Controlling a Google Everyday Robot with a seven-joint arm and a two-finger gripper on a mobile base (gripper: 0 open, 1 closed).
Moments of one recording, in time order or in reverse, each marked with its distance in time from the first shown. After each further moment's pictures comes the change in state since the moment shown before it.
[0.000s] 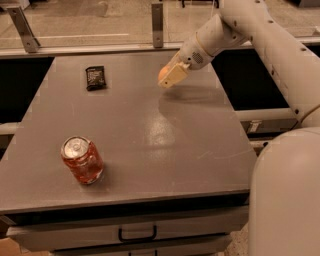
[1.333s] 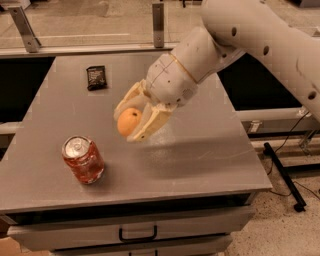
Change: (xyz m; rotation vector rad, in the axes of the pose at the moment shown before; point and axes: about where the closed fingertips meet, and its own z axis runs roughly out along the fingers) arm -0.063 0.259 -0.022 -0.426 -0.182 -0.606
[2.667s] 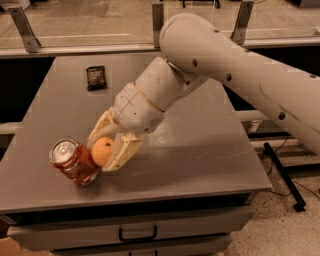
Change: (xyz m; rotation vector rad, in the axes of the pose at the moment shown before) arm -0.015 0.010 0.077 -0.043 0.025 -0.107
